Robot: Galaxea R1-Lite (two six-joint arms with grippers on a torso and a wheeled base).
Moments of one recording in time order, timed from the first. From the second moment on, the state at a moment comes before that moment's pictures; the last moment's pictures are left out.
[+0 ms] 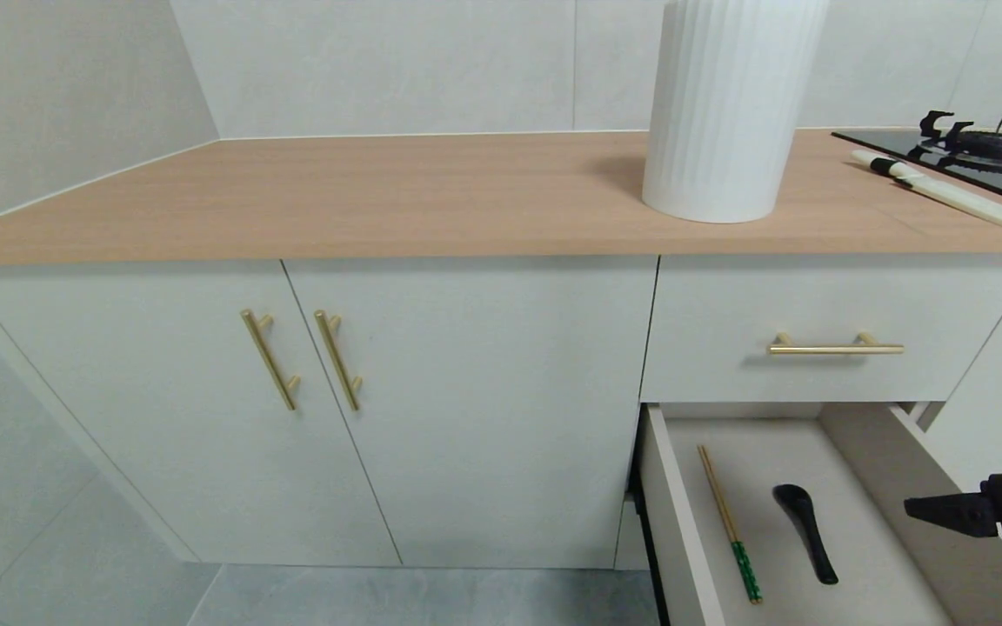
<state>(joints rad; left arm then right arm) 0.01 0.00 0.00 0.00 0.04 -0.01 0.14 1.23 -0.73 0.32 -0.07 0.08</state>
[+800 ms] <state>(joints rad) 0.01 0.00 0.00 0.00 0.04 0.00 0.28 1.34 -0.73 0.52 -0.04 0.08</state>
